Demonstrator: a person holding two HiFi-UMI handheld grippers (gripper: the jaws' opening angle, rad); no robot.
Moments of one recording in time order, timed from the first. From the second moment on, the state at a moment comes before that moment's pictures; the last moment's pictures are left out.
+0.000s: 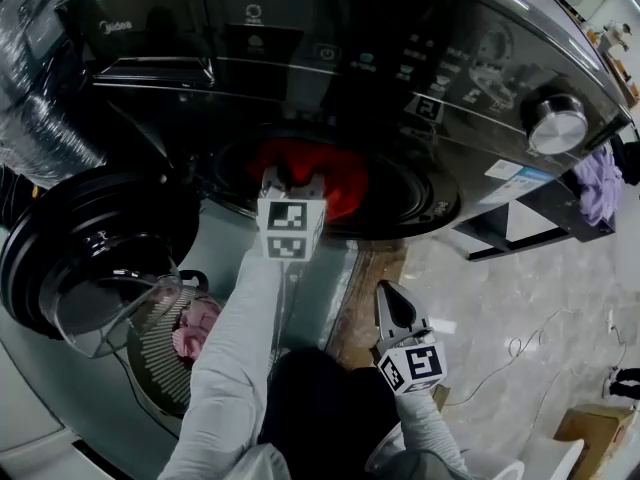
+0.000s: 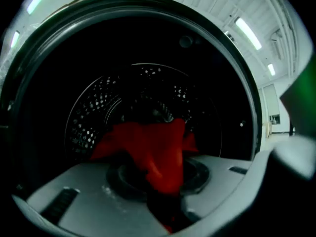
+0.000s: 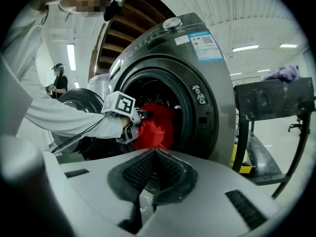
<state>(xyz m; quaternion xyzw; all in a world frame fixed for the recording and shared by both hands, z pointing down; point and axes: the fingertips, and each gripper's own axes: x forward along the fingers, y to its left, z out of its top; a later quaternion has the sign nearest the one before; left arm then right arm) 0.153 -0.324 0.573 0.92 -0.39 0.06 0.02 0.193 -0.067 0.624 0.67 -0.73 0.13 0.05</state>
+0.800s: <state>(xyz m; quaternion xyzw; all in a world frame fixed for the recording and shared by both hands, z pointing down) 0.122 -0.287 0.613 0.91 -0.38 0.16 0.03 0.179 -0.047 0.600 0.66 -0.73 0.17 0.06</state>
